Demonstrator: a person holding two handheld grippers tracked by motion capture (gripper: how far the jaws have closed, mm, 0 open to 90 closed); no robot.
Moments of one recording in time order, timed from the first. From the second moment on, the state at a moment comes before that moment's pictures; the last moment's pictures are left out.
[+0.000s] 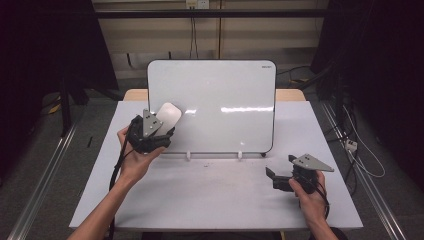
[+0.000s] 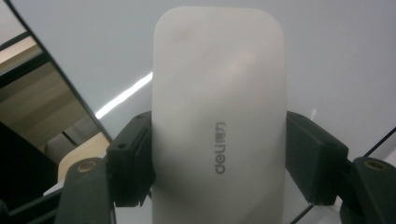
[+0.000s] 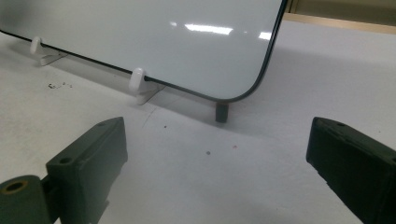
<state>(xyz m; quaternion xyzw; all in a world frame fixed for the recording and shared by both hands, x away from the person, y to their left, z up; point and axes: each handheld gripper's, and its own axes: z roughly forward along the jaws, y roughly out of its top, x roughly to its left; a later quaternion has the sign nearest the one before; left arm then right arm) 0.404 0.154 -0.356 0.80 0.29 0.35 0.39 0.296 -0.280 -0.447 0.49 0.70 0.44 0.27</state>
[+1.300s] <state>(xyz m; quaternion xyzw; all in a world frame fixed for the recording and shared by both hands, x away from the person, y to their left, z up) 0.405 0.160 -0.388 0.79 0.34 0.35 0.38 0.295 -0.280 -0.447 0.48 0.70 0.45 0.27</state>
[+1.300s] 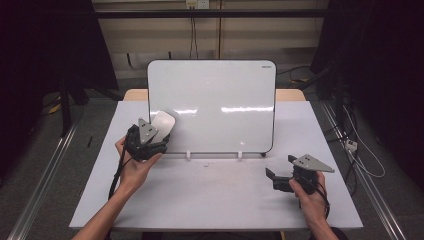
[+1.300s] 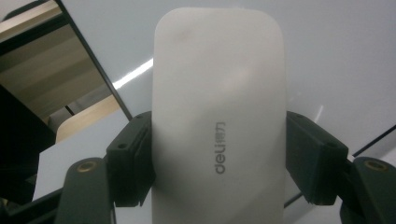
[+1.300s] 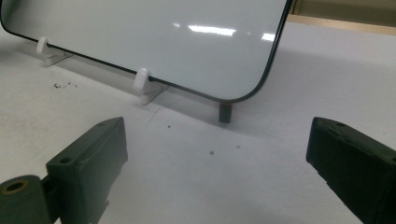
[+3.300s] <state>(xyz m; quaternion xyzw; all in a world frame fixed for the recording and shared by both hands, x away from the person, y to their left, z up) 0.424 0.148 -0.398 0.80 0.33 0.32 0.38 0.297 -0.282 -0.448 0.48 0.70 0.45 0.27</state>
